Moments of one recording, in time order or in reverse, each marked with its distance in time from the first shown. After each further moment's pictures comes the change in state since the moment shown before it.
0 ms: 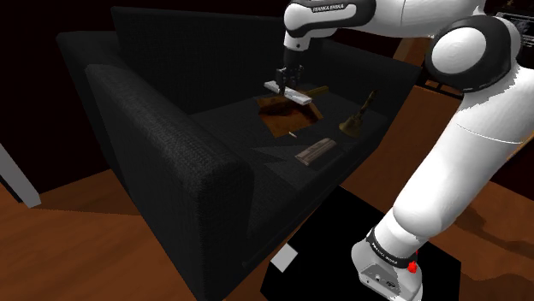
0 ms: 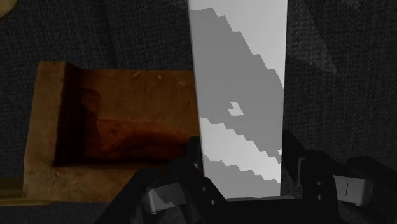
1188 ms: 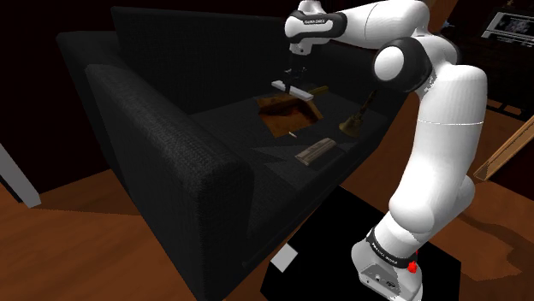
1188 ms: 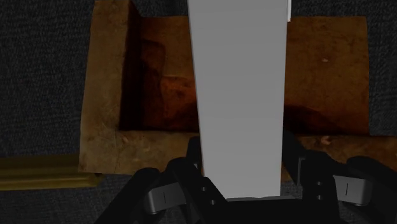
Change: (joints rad) arm -0.115 0.325 -0.063 0.354 0.034 -0.027 -0.180
